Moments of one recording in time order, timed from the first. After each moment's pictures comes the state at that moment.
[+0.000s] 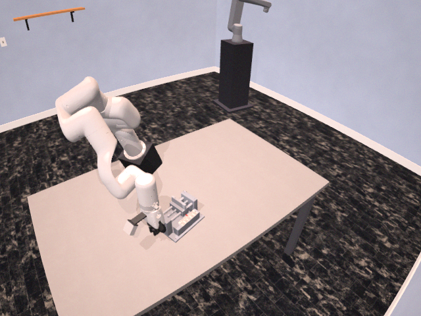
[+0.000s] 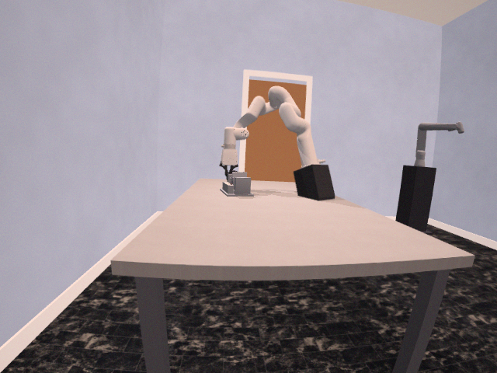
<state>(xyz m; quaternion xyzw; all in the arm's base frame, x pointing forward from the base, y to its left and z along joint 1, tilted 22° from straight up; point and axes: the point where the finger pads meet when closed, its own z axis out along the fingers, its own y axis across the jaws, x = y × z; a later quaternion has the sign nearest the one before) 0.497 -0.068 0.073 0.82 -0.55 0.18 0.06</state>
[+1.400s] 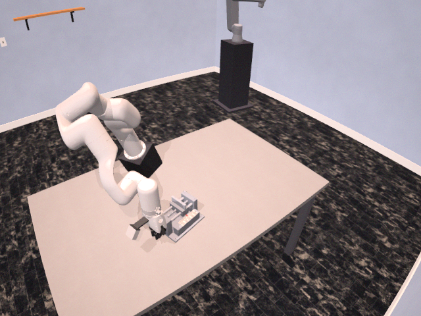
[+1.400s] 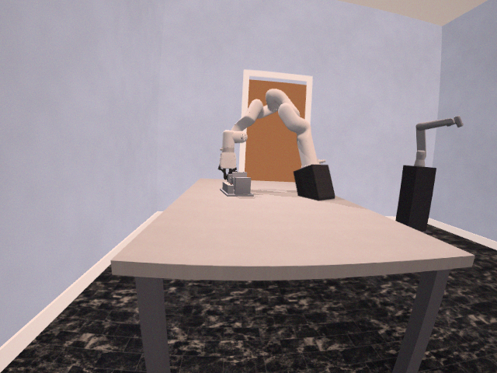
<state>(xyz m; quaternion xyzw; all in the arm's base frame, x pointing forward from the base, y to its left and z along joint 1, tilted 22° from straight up) 0.509 -0.071 0.055 0.82 -0.55 0.18 0.06</state>
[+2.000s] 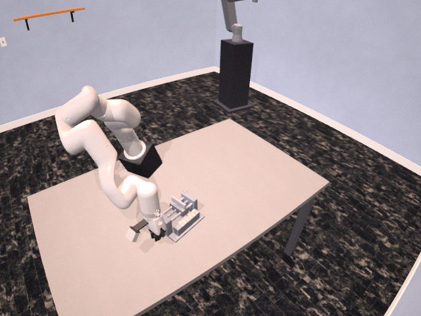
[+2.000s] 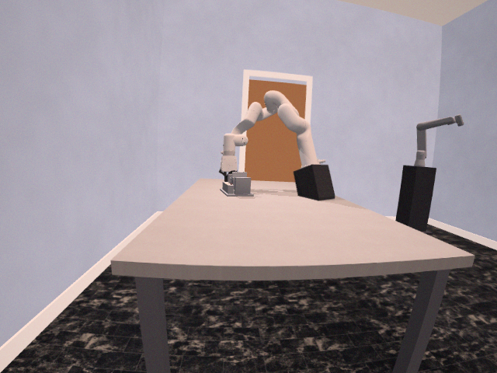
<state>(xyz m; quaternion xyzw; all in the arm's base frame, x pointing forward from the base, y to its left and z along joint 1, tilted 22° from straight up) 0.508 -0.079 0.035 0.82 -0.55 0.18 0.06</state>
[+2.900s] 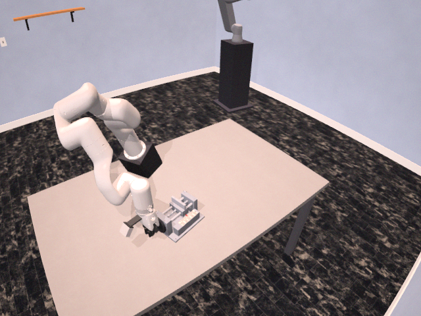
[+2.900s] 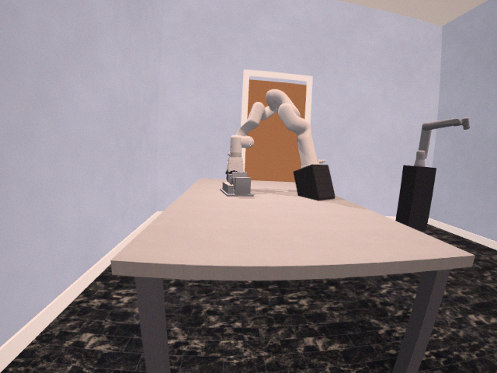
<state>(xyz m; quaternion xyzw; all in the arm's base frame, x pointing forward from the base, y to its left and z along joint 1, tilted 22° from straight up) 0.471 -0.098 0.023 0.82 -0.55 0.18 0.06</state>
